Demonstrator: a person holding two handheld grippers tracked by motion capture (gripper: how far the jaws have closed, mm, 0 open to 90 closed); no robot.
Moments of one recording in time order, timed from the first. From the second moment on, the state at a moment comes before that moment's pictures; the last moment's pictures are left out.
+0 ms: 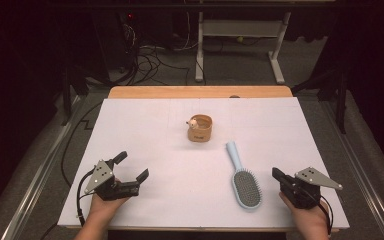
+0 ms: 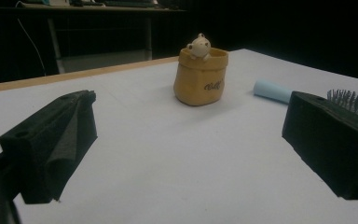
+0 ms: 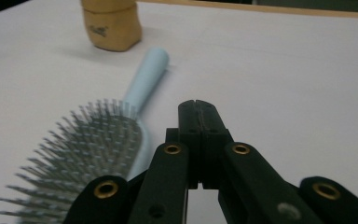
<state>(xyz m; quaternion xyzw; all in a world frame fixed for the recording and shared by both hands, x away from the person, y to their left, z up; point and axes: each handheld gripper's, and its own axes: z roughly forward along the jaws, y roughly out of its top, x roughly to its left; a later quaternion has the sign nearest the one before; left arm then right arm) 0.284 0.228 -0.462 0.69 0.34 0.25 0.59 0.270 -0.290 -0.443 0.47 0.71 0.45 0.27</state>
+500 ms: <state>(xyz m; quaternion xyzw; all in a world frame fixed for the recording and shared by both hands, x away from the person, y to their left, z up) 0.284 0.229 -0.462 0.69 0.34 0.25 0.59 0.246 -0.215 -0.440 0.39 0.77 0.46 0.21</state>
